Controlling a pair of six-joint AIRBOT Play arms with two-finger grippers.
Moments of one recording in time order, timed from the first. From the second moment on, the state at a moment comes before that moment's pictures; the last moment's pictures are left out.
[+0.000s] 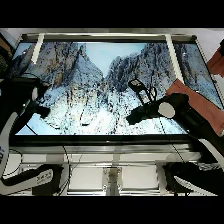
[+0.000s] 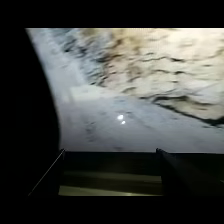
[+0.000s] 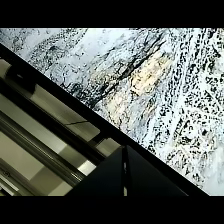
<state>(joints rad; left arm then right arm) 0.08 -1.29 1.00 2.07 -1.21 -1.37 0.61 -1.03 1.03 -1.42 1.14 1.58</state>
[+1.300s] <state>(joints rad) 0.39 -1.51 1.00 2.27 -1.12 -1.49 0.61 -1.04 1.03 -1.42 1.13 1.58</state>
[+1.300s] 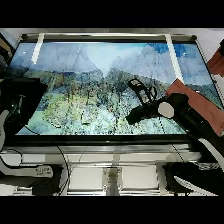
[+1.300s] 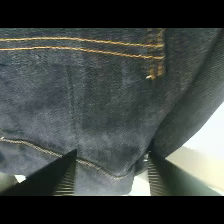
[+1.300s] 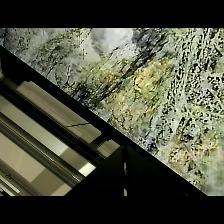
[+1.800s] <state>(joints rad) 0.38 -1.31 1.01 2.34 -1.13 -1.38 0.61 -1.04 1.03 -1.42 1.11 1.58</state>
